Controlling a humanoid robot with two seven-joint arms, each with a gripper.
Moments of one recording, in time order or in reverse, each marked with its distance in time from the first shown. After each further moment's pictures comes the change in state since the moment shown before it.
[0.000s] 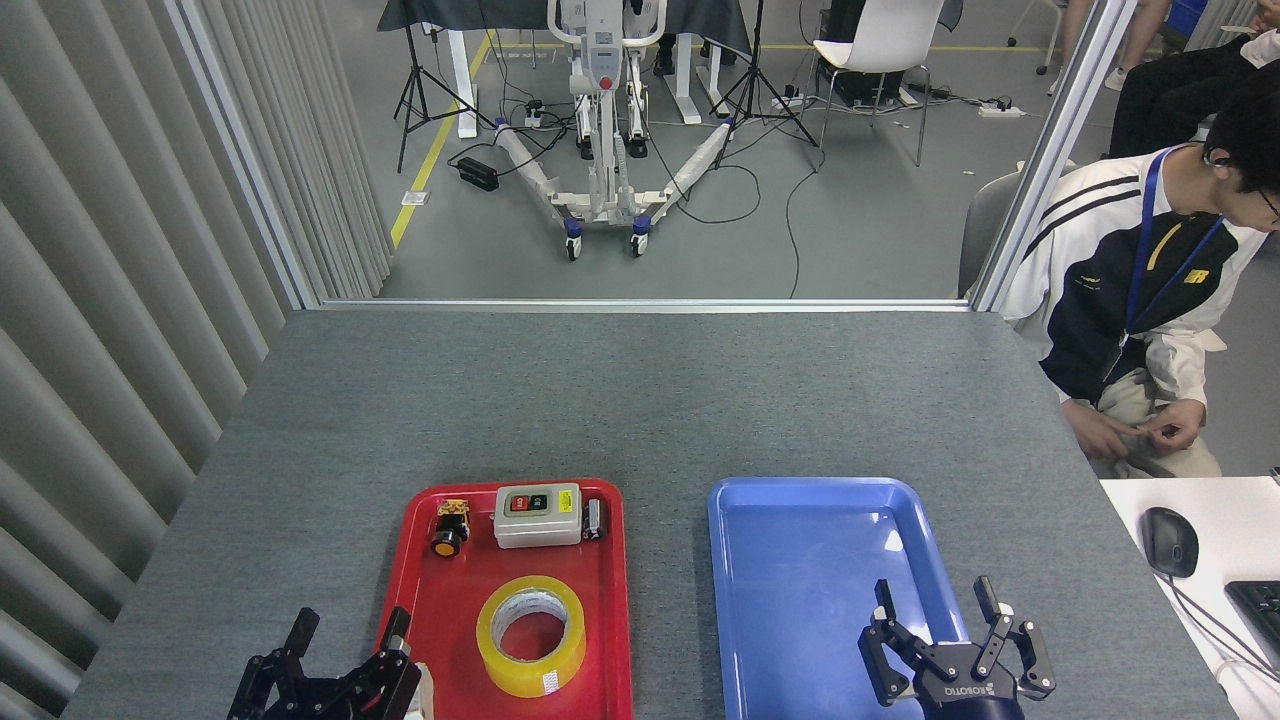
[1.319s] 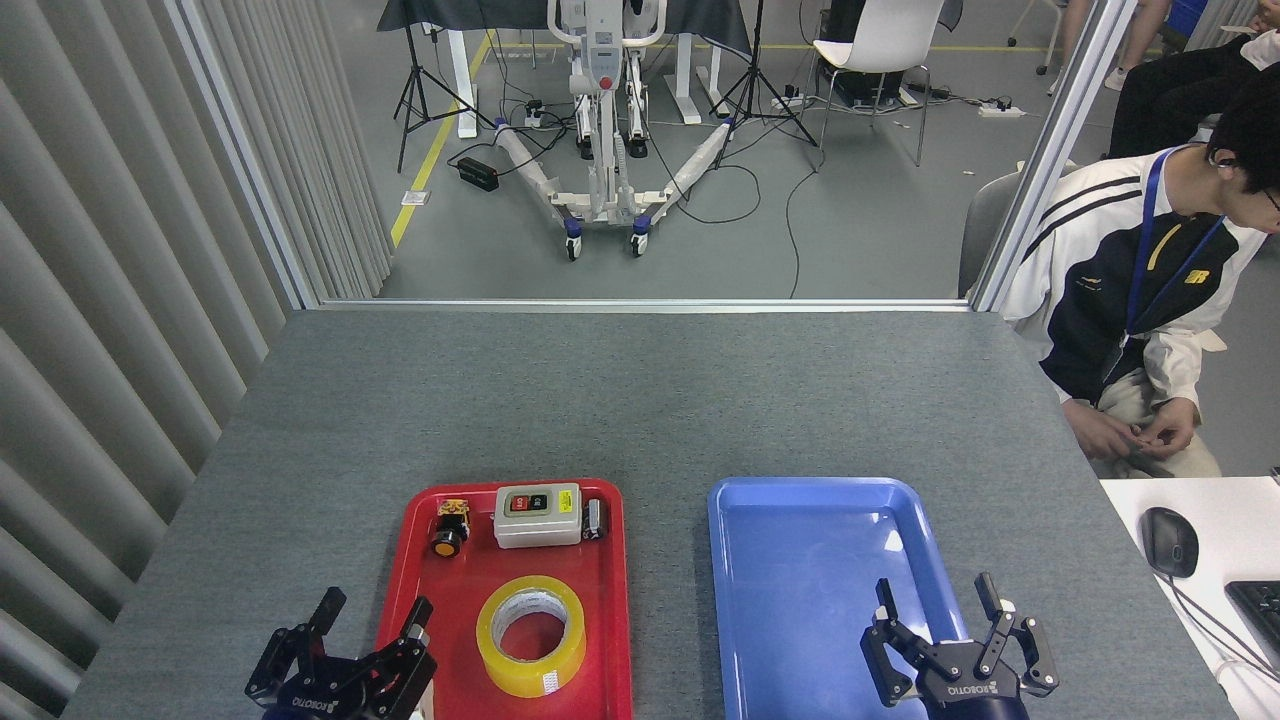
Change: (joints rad) left arm -0.052 0.012 0.016 0.005 -0.003 -0.121 -0.120; right arm 0.000 -0.017 0.002 -0.001 0.001 -0.016 -0.003
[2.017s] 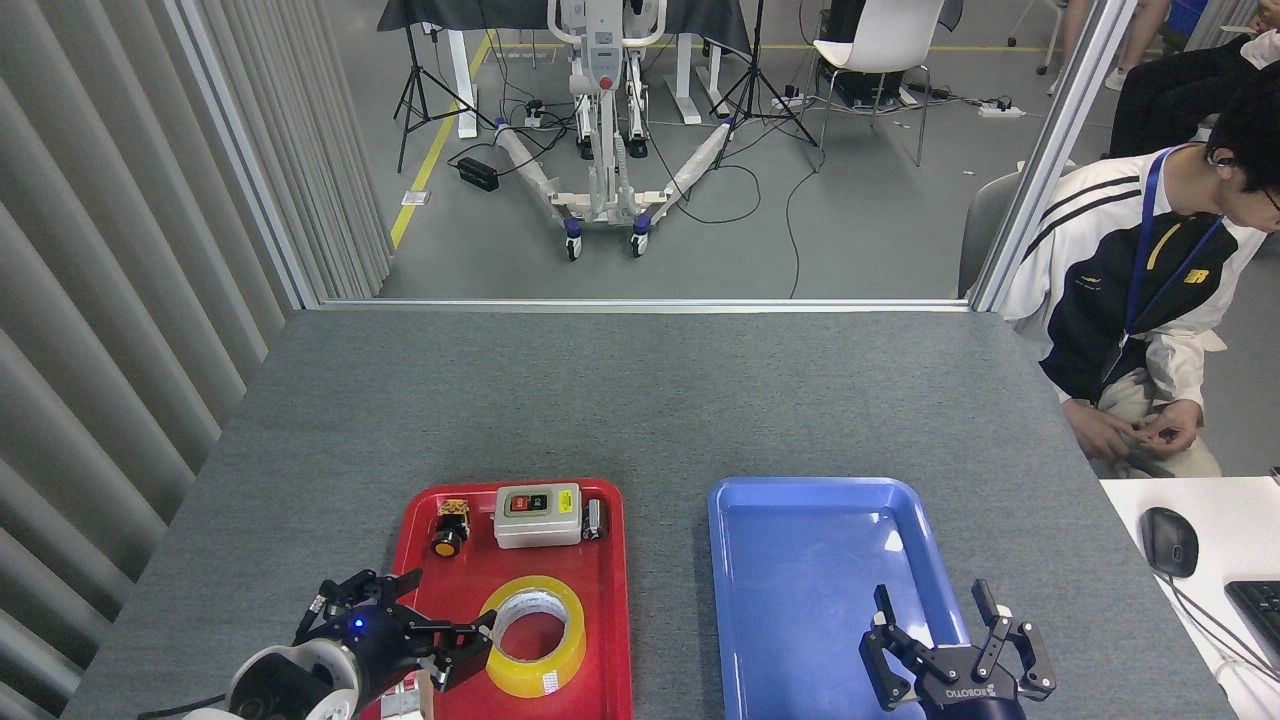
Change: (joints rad) left arm -0.348 0.212 -0.343 0.095 0.005 0.048 -0.711; right arm 0.000 0.002 -0.003 0.006 0.001 -0.006 0.031
